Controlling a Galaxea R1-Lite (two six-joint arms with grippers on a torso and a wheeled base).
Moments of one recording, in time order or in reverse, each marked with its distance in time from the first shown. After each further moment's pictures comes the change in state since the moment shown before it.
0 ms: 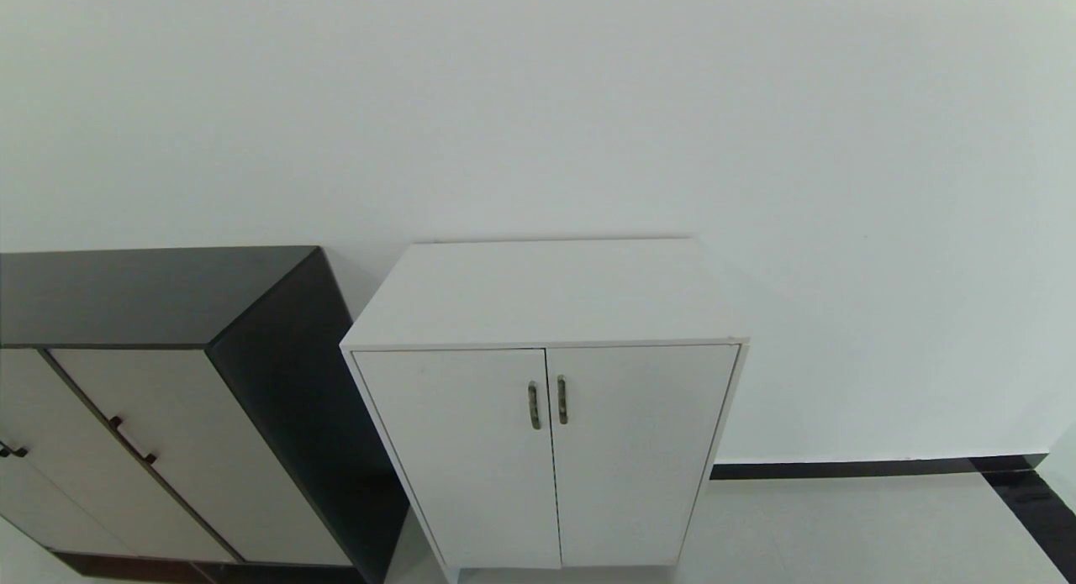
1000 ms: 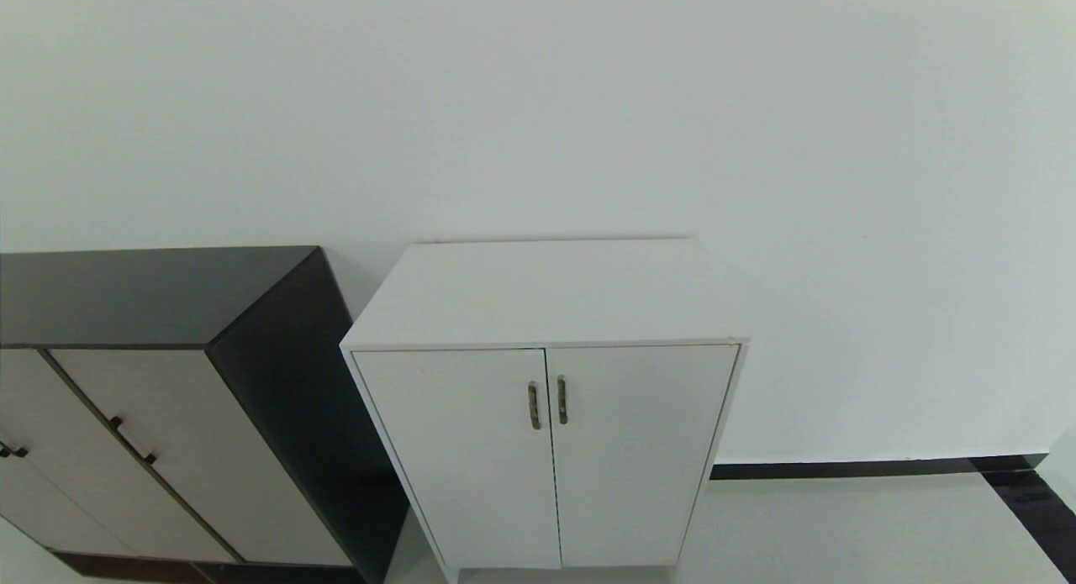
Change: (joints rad) left arm 0.000 0.000 0.000 0.000 -0.004 0.005; right arm -0.087 -0.378 -0.002 0.004 -0.016 -0.034
